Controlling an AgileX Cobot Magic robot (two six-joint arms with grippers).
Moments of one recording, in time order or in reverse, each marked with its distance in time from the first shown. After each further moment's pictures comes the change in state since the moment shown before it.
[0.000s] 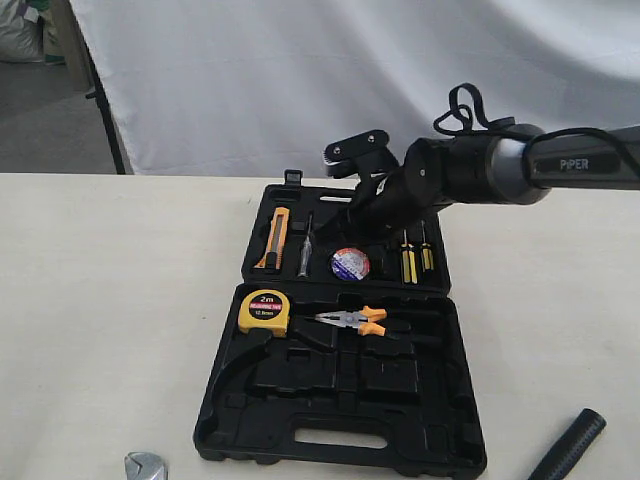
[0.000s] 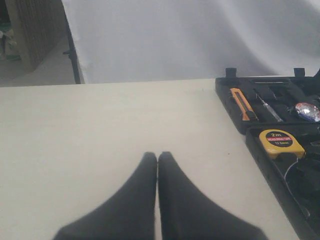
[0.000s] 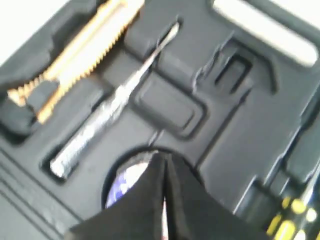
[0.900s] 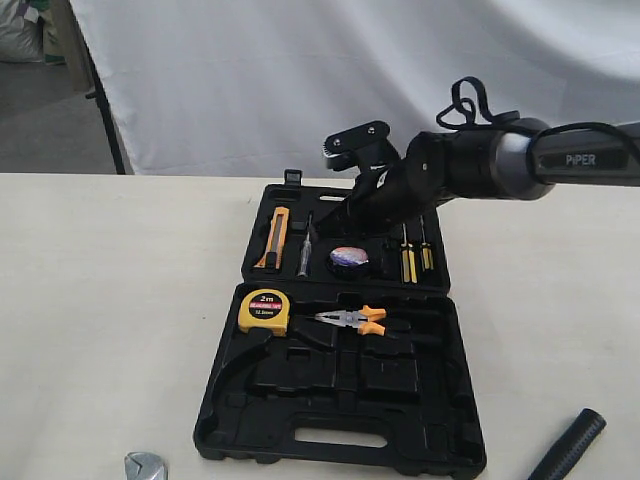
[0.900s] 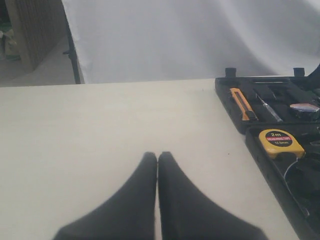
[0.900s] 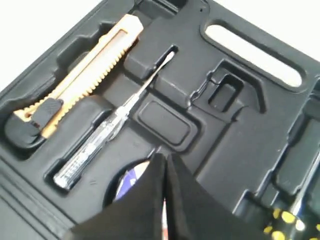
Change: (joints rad) left arm 0.000 0.000 0.000 0.000 0.000 0.000; right arm 0.000 -0.015 0.000 0.004 -0.014 -0.012
